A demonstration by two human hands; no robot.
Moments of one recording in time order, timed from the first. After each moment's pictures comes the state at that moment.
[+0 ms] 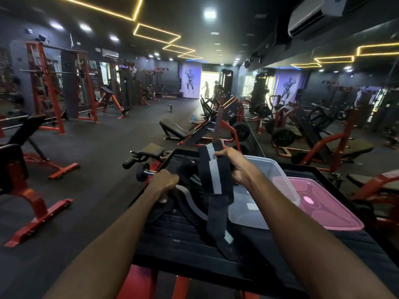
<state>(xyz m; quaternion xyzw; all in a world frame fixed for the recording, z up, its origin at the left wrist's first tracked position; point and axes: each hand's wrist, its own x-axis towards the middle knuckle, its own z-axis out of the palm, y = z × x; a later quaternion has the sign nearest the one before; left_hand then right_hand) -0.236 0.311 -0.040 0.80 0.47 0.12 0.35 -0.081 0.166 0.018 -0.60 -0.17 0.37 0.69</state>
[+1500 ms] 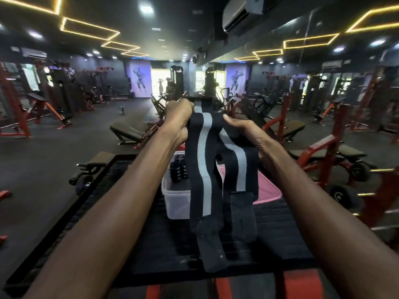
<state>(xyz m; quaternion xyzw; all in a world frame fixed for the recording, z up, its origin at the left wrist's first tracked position) -0.102 0.116 0.139 0.58 0.16 0.30 0.74 -0.031 -0.054 0.102 -0.55 -0.29 0.28 0.73</state>
